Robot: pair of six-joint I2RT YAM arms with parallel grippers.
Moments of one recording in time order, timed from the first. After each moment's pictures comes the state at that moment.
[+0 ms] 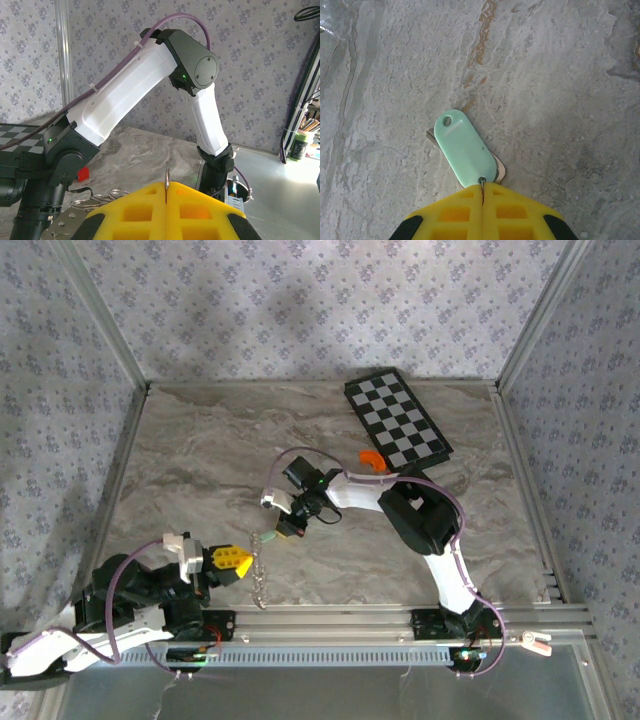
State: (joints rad) left arm -1.25 0.04 0.55 -0.42 0.04 -0.14; right arm 0.87 2.11 1.38 -0.35 -0.59 -0.34
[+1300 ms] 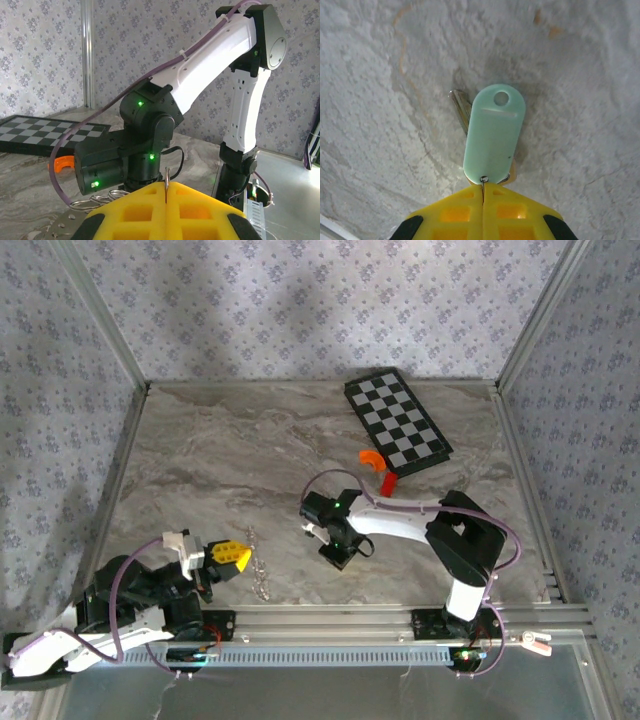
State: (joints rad) left arm -1.25 0.02 0.53 -0.43 -0.05 -0.14; right arm 1.01 1.77 1.12 -0.89 -0.07 0.09
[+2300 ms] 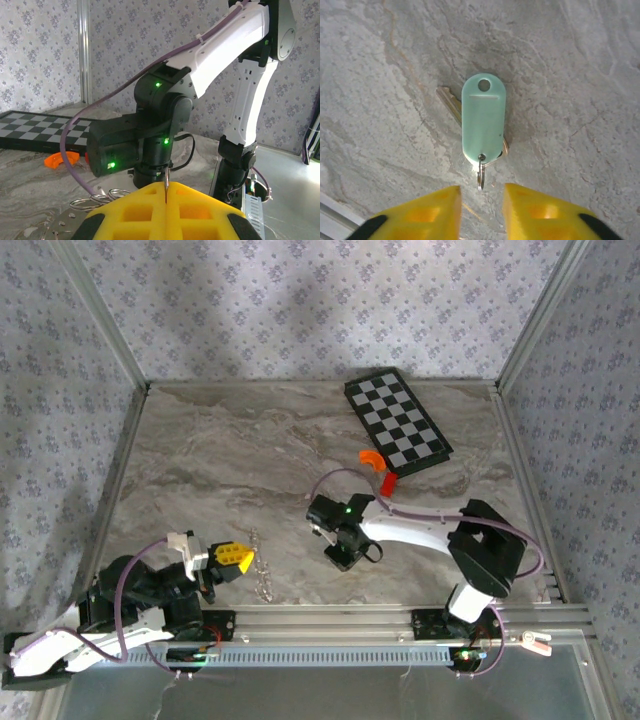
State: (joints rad) left arm -1.25 0.02 0.51 -0.43 -0.04 -0.14; right arm 1.03 1.64 1.04 -0.88 -0.02 0.21
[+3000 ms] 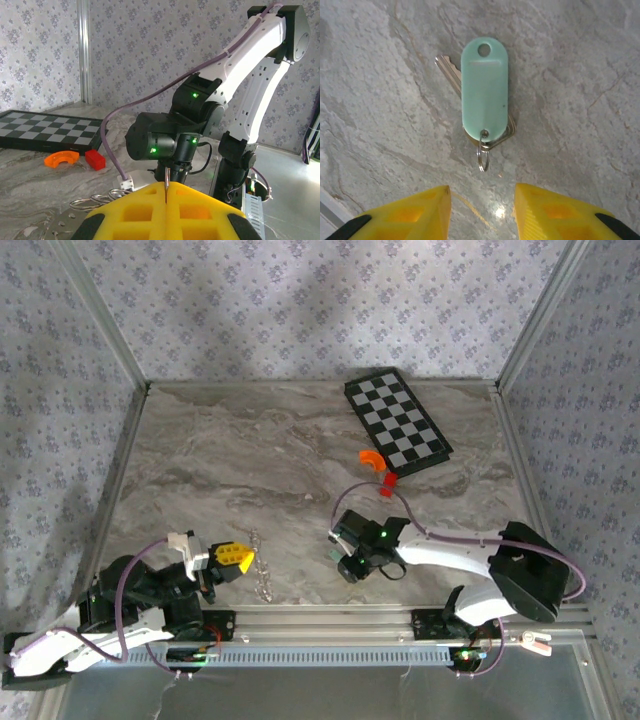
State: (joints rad) left arm -1.25 0.02 0.51 -0.43 -0.04 -0.14; right arm 1.02 1.39 0.70 -0.54 -0.07 0.27
